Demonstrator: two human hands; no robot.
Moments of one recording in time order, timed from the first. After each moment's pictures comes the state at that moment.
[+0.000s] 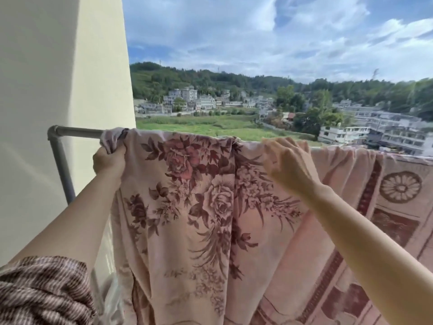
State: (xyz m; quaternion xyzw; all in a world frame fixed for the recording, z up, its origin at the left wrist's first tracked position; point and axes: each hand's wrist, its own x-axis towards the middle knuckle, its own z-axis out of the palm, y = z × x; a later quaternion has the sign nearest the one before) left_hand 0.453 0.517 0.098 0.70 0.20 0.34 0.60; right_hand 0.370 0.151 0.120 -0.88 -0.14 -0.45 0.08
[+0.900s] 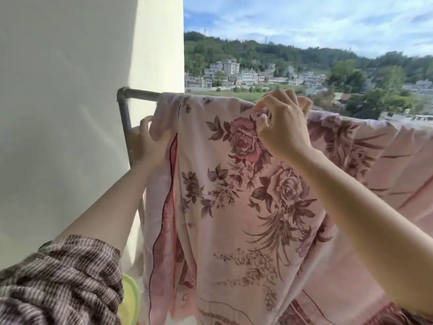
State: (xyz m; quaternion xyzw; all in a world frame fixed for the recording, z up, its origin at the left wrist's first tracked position) left_hand 0.419 0.578 0.047 0.81 0.15 0.39 0.41; right_hand 0.394 0.306 0.127 -0.86 -0.21 -0.42 0.19
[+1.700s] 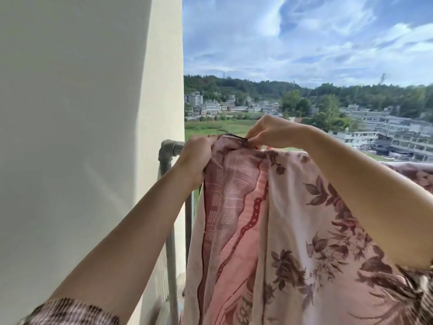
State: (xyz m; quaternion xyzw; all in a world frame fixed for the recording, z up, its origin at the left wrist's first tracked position) left_hand 0.501 0.682 0.156 0.64 -0.10 0.09 0.76; right_hand 0.533 0.506 0.211 -0.95 -0.21 -0.08 0.23
